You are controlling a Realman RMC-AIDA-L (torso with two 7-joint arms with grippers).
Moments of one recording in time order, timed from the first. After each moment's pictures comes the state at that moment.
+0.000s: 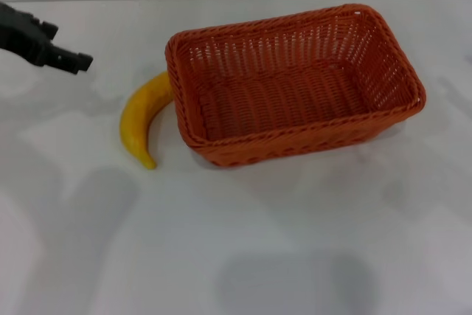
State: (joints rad) left arm -1.19 -2.07 2.85 -1.15 0.20 1.65 -1.47; right arm 0.34 1.98 -0.72 -0.52 -1.00 -1.68 1.05
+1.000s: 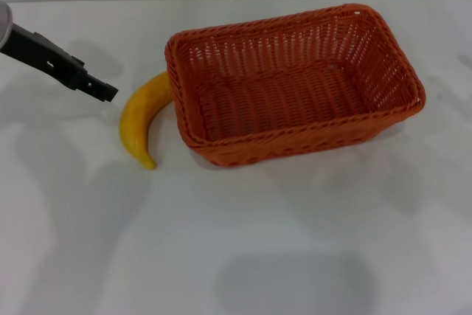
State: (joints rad) left arm -1.26 -2.07 2.85 -0.94 0.41 1.50 -1.65; right arm 0.34 1.98 -0.73 -0.52 -1.04 -1.64 1.06
